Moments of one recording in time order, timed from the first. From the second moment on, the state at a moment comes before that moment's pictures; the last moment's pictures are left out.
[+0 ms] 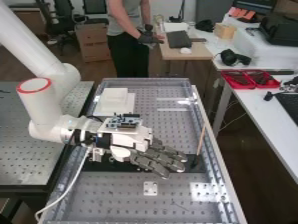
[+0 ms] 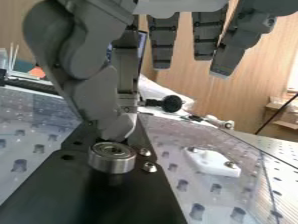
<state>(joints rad) 1.40 -2.13 -1.96 -2.23 -1.56 -1.00</state>
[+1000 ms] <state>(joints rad) 1.42 -1.91 -1.97 -2.27 -1.55 -0.96</state>
